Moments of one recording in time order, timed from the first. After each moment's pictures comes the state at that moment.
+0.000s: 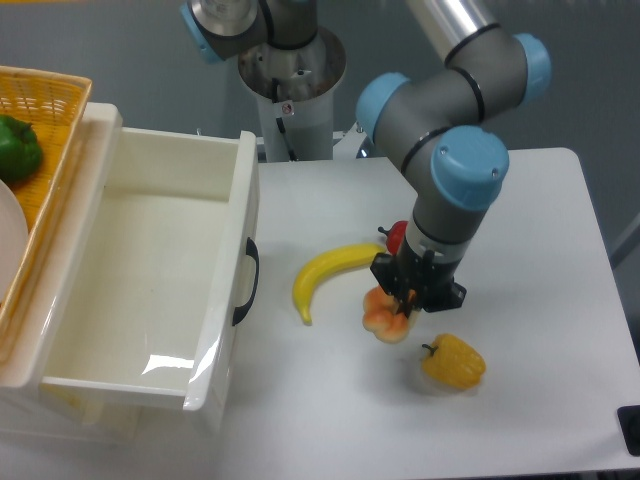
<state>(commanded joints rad) 2.57 -1.92 -1.46 -1.29 1.39 0.98</state>
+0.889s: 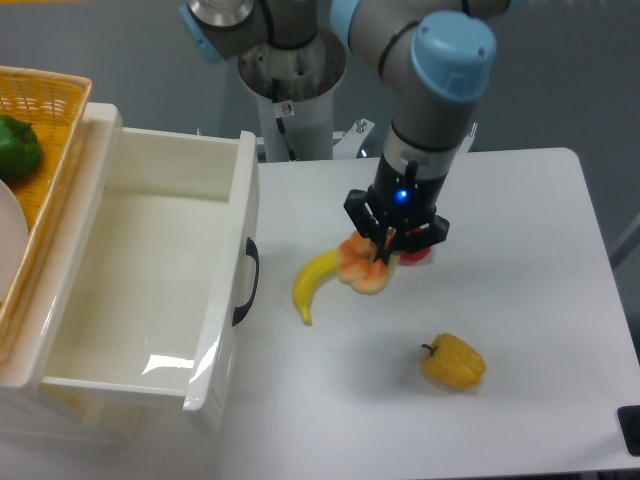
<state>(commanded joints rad) 2.57 -1.75 -1.46 -1.35 1.24 0.80</state>
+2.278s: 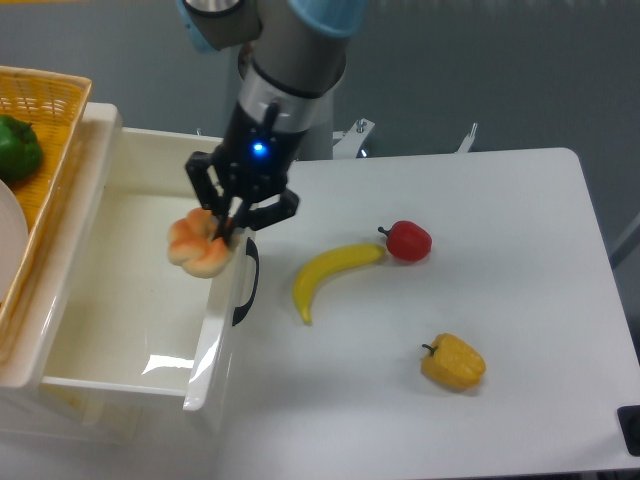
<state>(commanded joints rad) 2.34 -1.69 -1.48 -1.34 1.04 0.54</state>
